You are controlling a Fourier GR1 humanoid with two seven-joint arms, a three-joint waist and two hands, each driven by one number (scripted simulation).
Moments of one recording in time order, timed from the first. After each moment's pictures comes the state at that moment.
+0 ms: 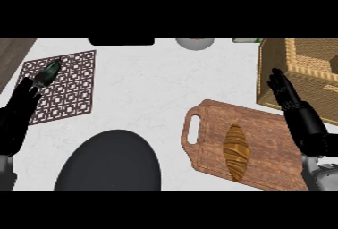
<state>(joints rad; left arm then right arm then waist) -0.08 0.50 0.03 -1.52 0.29 0.18 0.17 -0.14 -0.43 0.17 -1.64 -0.16 -0.12 -0.04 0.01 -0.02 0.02</state>
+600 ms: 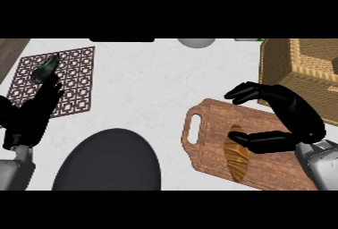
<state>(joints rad) -0.16 0.46 -0.04 -1.47 0.27 0.13 0.21 -0.33 -0.46 0.24 -1.65 -0.12 0.18 -0.34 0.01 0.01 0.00</state>
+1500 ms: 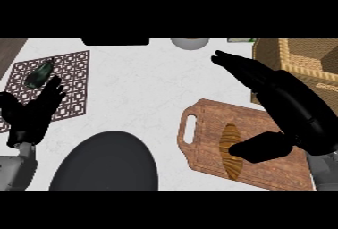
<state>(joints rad) -0.19 0.44 -0.02 -1.38 0.26 0.09 0.20 -0.57 -0.55 0.37 -1.96 0.26 0.23 0.55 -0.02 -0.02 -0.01</state>
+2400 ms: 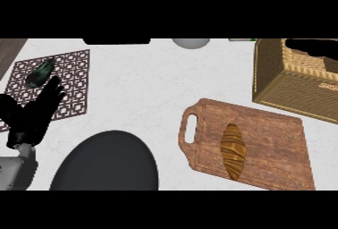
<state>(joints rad) -0.18 0.42 0.01 -1.38 0.24 0.08 0.19 -0.66 -0.85 0.03 -1.95 -0.45 0.66 0.87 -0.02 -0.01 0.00</state>
